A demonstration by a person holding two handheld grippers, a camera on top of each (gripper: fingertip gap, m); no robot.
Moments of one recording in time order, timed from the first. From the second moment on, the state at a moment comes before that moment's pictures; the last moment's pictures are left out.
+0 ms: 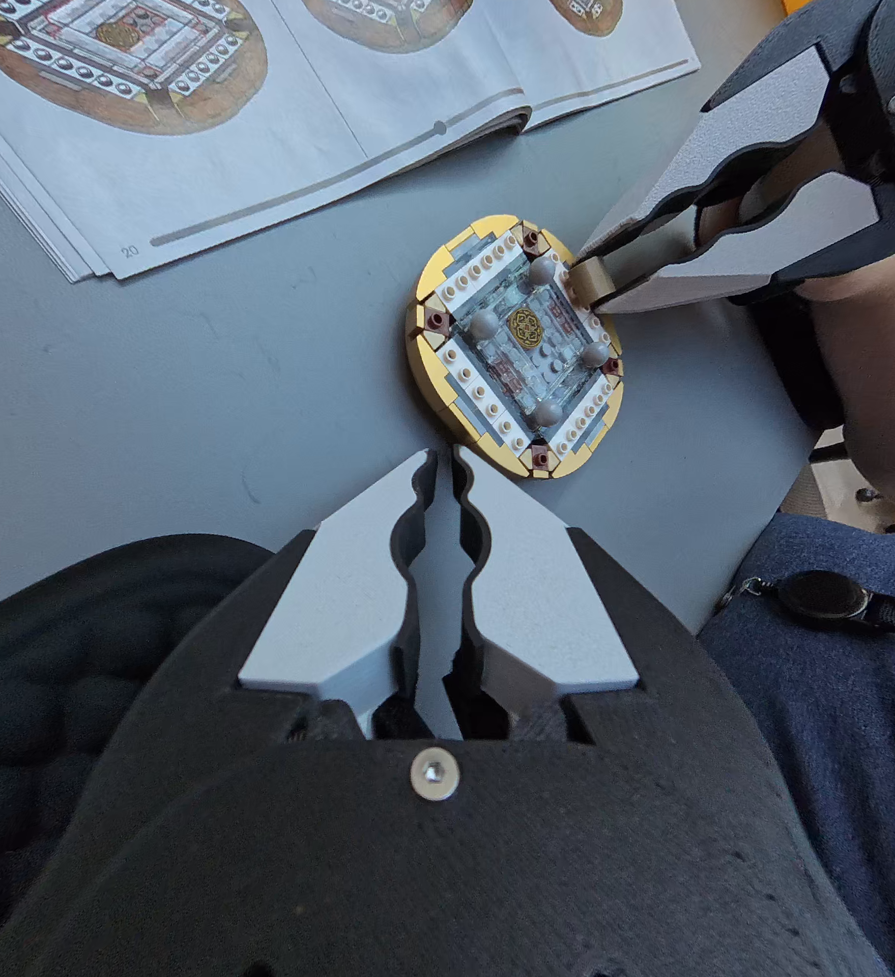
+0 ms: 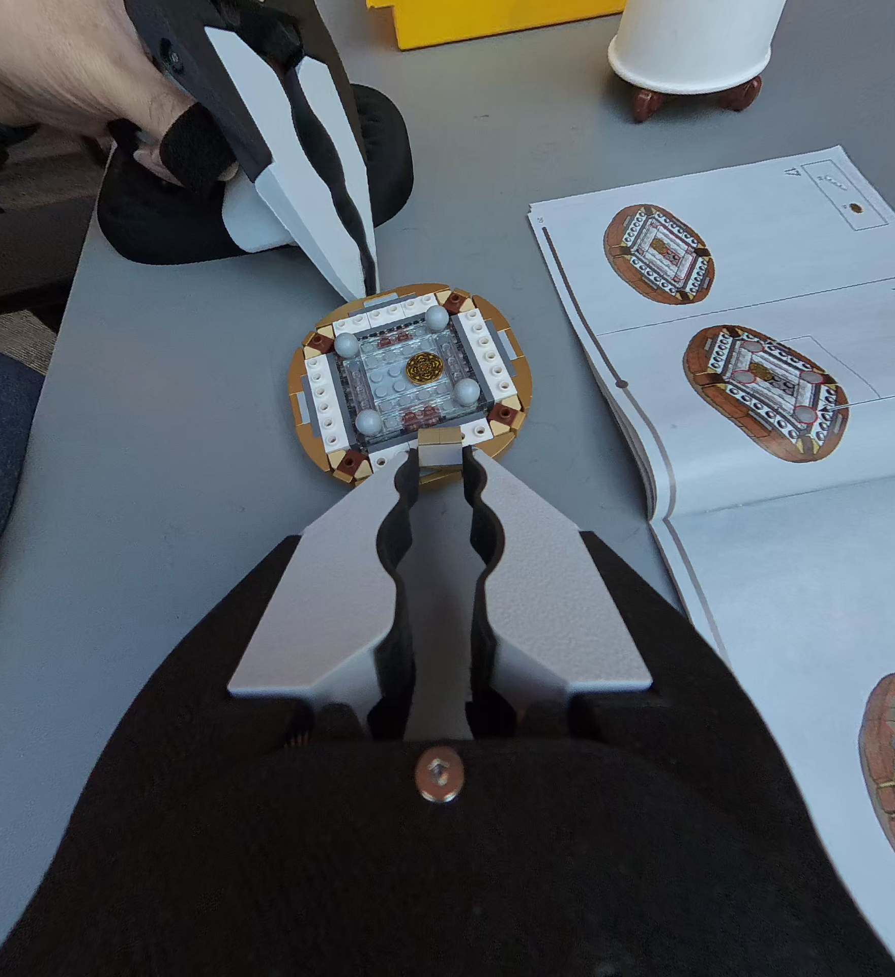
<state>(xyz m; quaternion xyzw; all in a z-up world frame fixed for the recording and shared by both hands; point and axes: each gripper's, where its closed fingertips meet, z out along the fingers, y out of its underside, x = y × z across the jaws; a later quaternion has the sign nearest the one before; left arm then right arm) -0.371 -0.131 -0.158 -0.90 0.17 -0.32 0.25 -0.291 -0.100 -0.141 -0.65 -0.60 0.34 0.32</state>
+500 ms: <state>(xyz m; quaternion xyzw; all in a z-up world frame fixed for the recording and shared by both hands) -0.354 -0.126 -0.135 -0.86 0.11 -0.41 0.29 -0.291 -0.104 -0.140 -0.65 -0.59 0.36 0.32</state>
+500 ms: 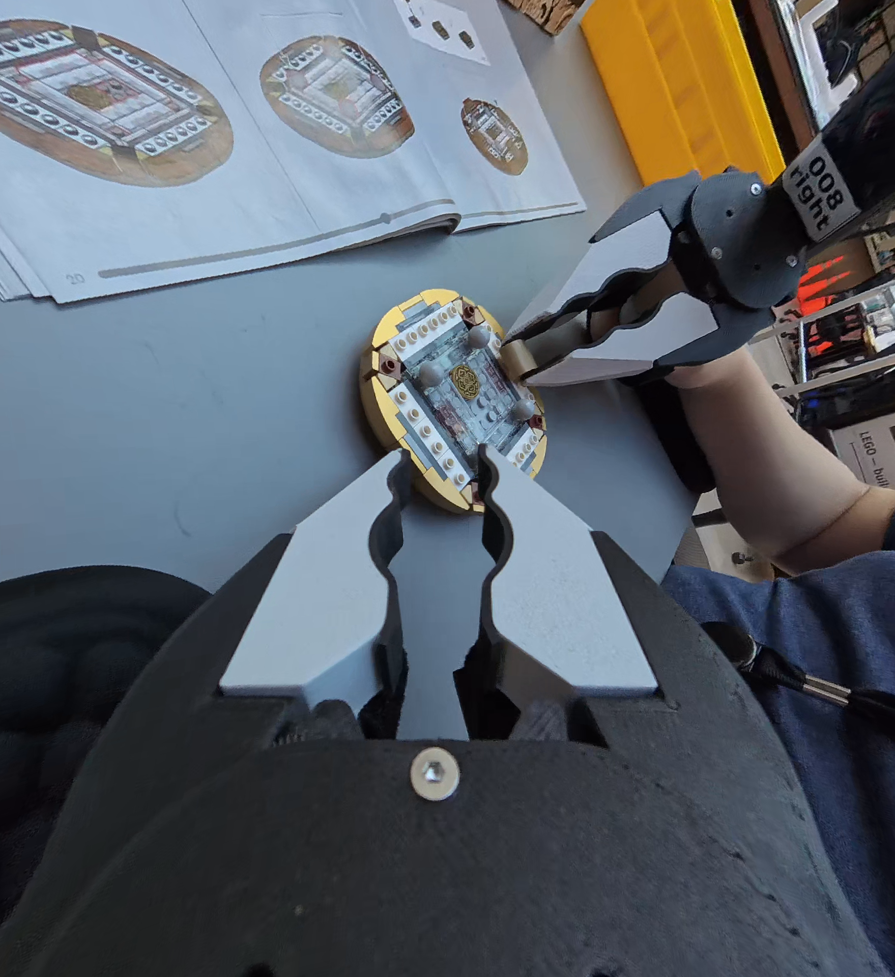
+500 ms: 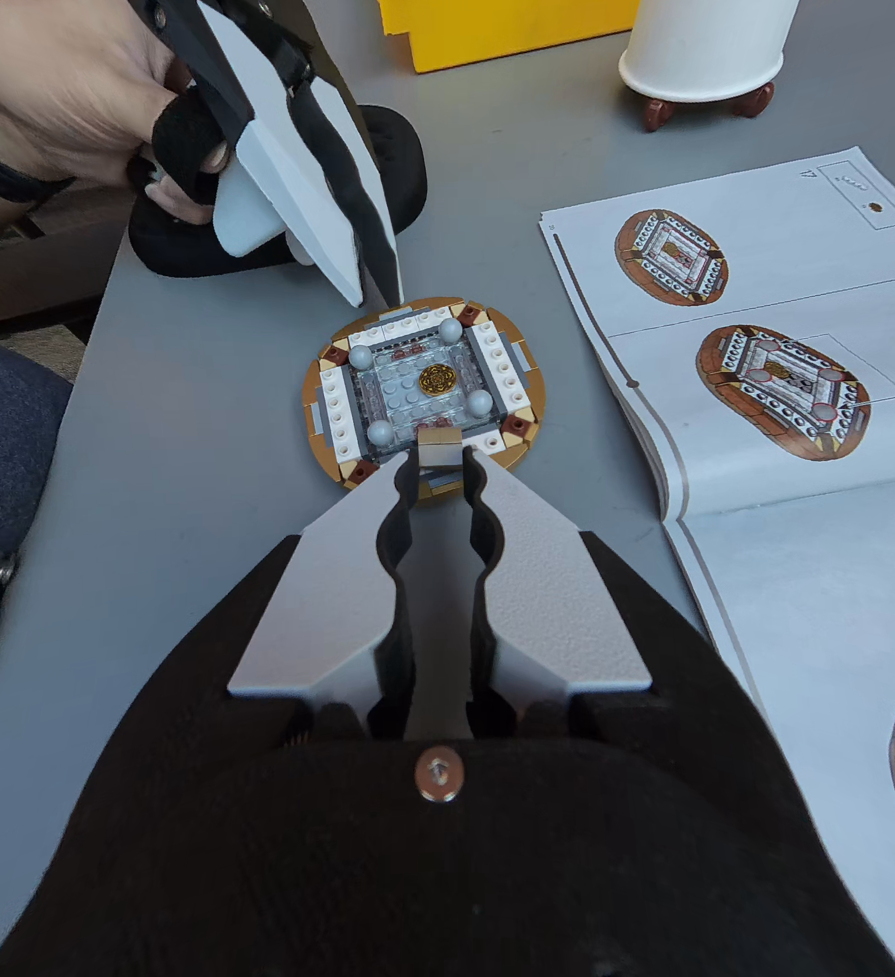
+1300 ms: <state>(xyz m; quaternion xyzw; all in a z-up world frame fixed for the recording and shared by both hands) -0.360 -0.128 -0.119 -0.83 0.07 -0.45 0.33 -0.291 -0.100 -0.129 -0.63 -0.59 0.35 0.36</state>
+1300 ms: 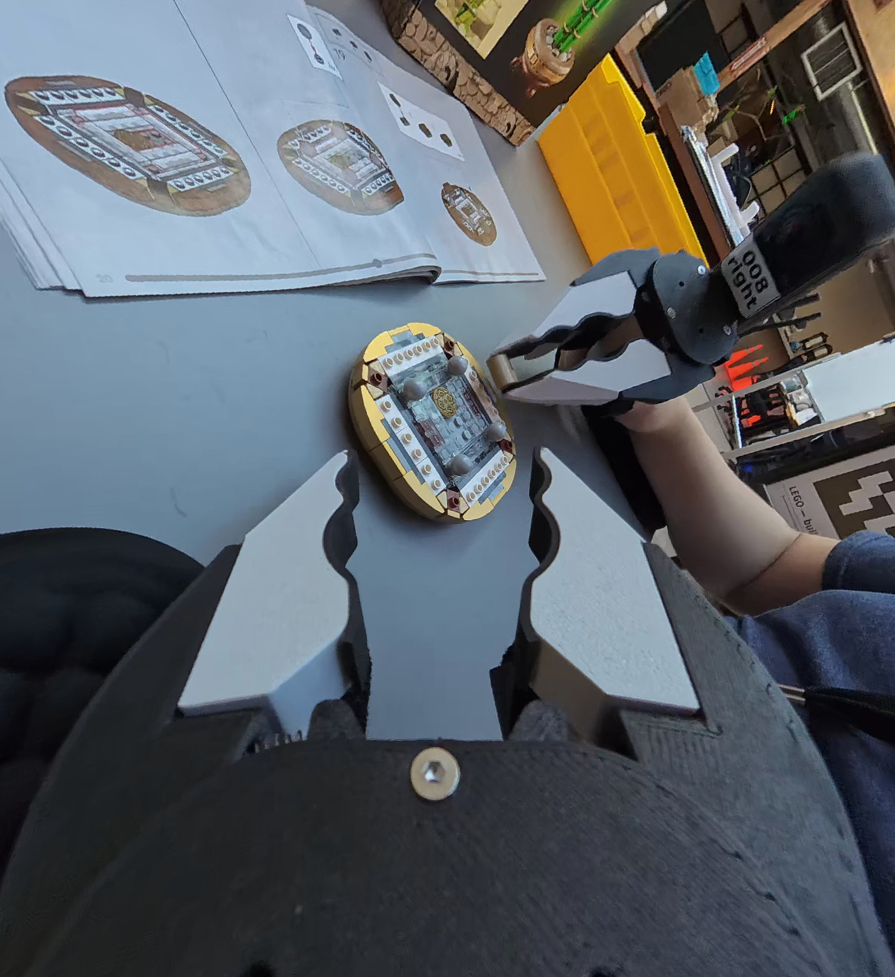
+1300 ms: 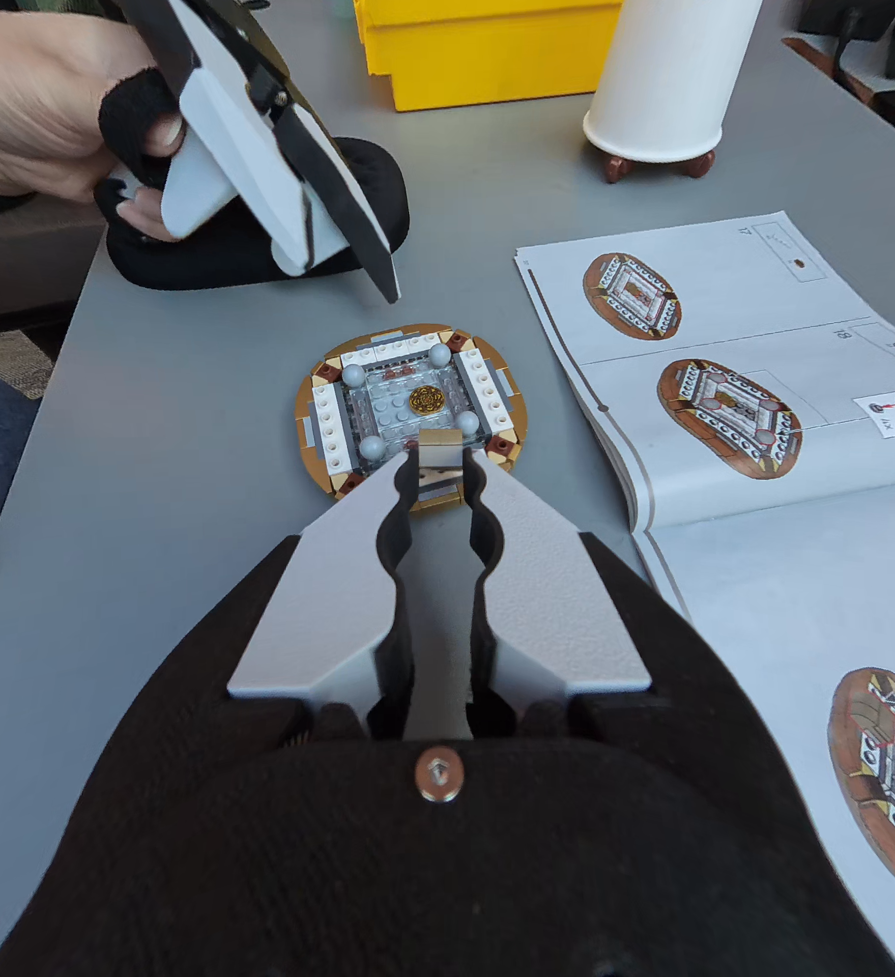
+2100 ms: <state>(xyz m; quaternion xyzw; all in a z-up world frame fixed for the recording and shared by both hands) -0.361 -0.141 -0.155 -0.82 0.44 -0.15 0.34 -0.277 -0.097 -0.132 -0.63 -0.61 0.34 0.35</state>
